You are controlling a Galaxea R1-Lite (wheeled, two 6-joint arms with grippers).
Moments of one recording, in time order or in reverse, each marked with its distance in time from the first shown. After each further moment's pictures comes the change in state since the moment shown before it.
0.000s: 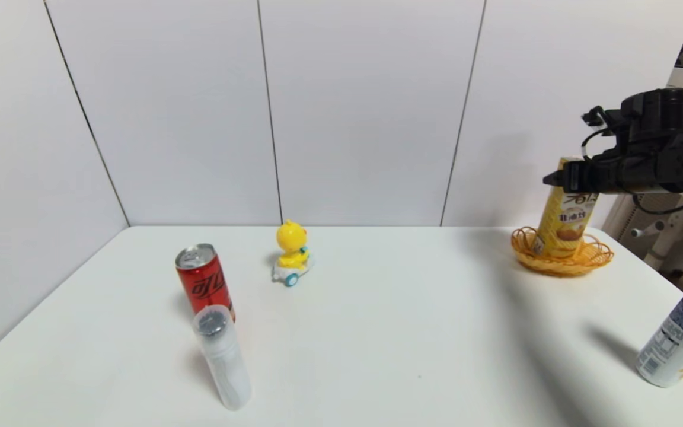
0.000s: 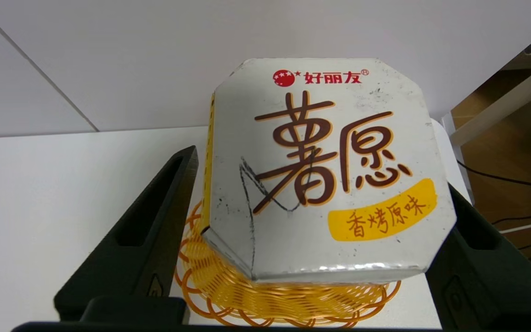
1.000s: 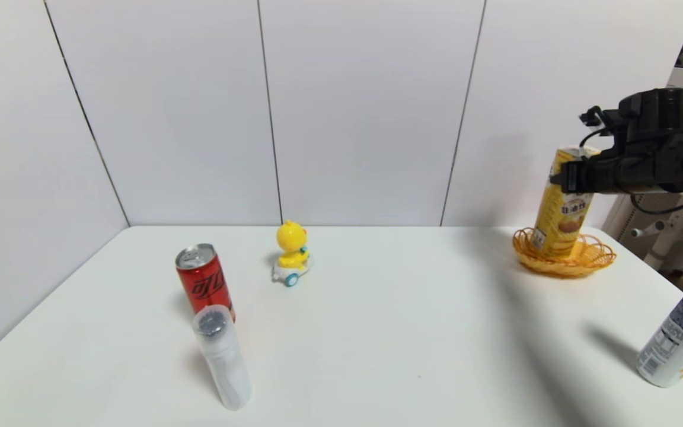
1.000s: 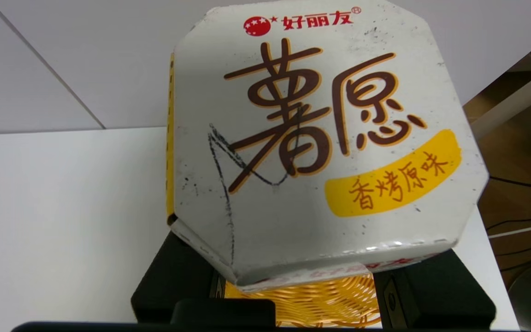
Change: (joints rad) left arm 0.000 0.000 0.000 0.000 0.000 0.000; right arm 0.008 -0.002 0.004 0.001 0.000 0.001
